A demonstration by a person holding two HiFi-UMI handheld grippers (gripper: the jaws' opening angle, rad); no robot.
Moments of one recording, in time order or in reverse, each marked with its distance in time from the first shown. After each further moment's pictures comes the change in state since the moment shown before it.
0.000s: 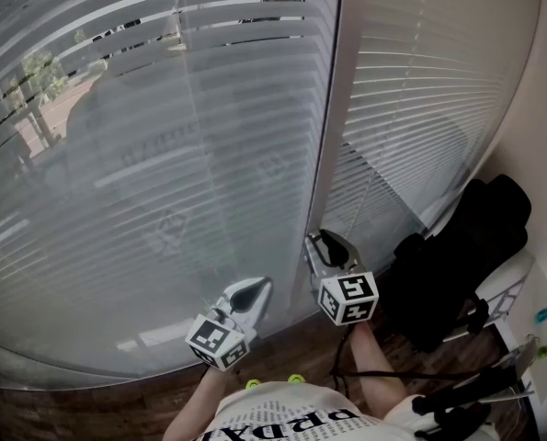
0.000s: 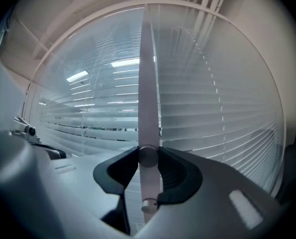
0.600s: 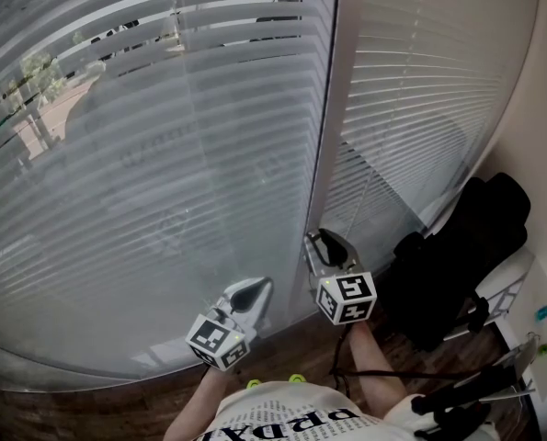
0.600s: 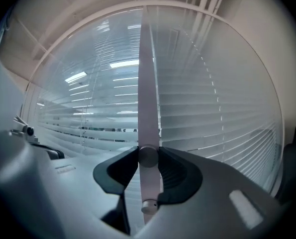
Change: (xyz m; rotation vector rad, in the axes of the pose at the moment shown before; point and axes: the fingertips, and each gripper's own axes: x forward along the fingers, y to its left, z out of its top) left arm 0.000 -0.001 -0.001 -0.004 0.000 -0.008; right arm 0.000 -0.001 0.000 -0.002 -0.018 -0.018
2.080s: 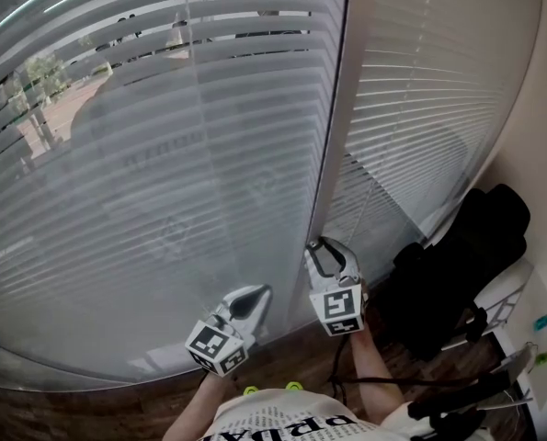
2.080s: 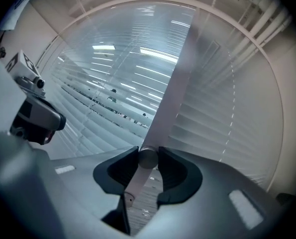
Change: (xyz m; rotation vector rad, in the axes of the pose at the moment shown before) left arm -0.005 0.003 0.001 -0.005 -0.004 0.010; right arm -0.001 0.011 0.002 -0.446 0.066 -0.021
